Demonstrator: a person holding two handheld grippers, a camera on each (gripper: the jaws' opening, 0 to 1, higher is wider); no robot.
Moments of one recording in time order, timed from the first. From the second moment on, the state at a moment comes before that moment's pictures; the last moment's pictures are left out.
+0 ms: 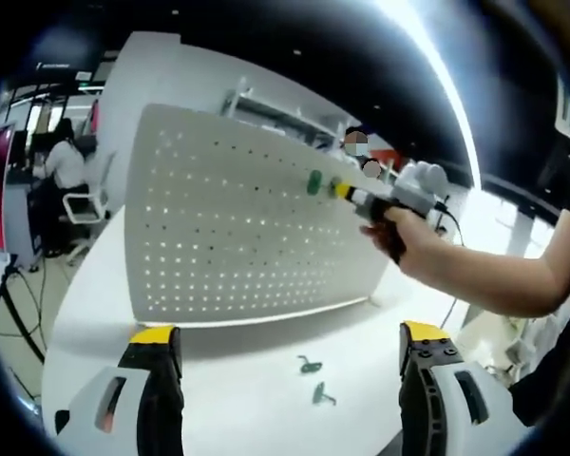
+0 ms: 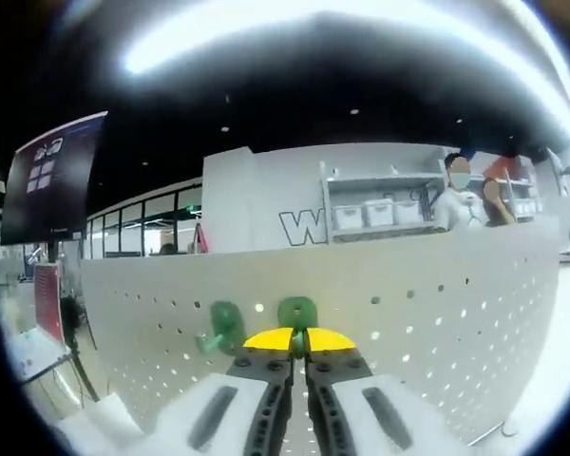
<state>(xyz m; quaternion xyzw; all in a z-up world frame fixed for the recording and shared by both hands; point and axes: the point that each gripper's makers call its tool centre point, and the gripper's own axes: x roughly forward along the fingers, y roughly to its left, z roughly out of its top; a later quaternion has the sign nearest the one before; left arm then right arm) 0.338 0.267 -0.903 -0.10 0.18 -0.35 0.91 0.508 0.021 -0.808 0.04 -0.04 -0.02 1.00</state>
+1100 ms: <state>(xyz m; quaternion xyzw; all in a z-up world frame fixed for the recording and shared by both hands) 0.312 0.249 -0.906 -0.08 0.20 -0.38 0.90 0.441 -0.006 -0.775 0.02 -0.08 0.01 1.00</state>
